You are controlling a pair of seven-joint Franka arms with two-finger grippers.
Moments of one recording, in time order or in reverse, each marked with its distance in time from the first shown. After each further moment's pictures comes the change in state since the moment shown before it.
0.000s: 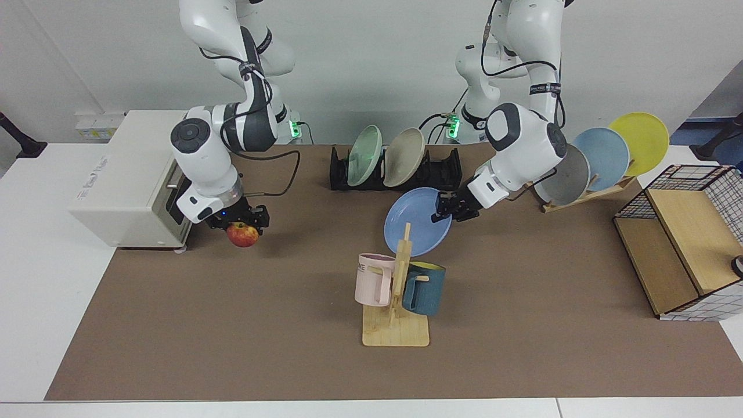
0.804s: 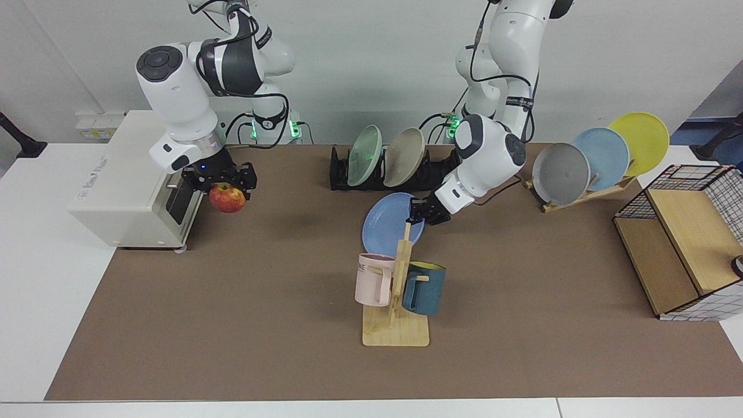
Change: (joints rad) left arm -0.017 0.024 -0.098 -0.070 -0.010 0.060 -0.095; right arm 0.000 -0.091 0.001 0.034 -0.001 -0.102 -0.011
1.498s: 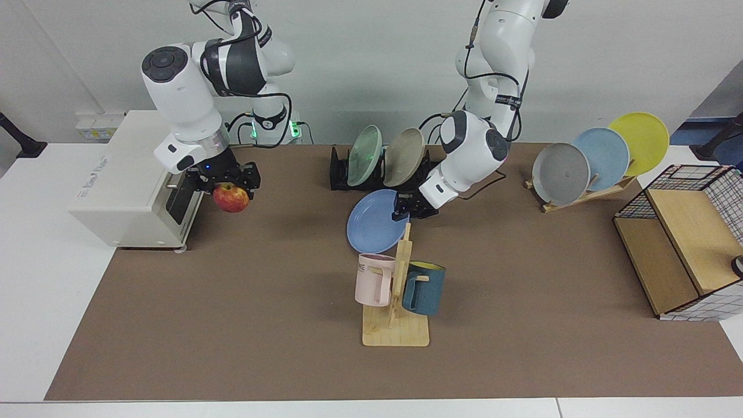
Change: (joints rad) left arm -0.011 -0.003 0.005 -0.007 0.047 0.027 -0.032; right arm 0.003 0.000 0.008 -0.004 0.000 0.000 0.000
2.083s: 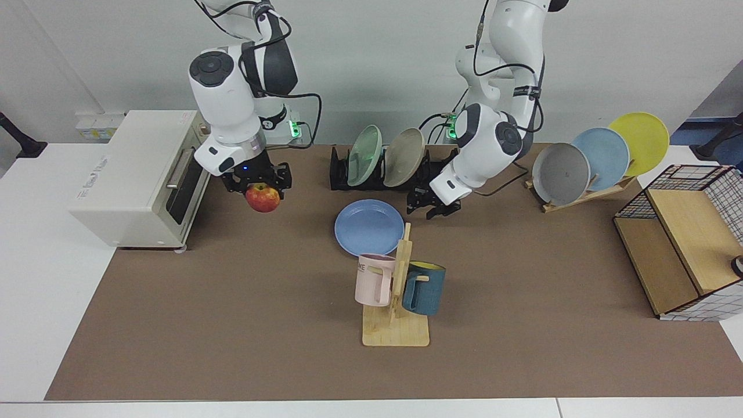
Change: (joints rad) left arm 0.002 -0.062 0.074 0.046 0.182 -0.212 -0.036; right arm 0.127 0.019 0.002 -0.007 0.004 0.022 0.117
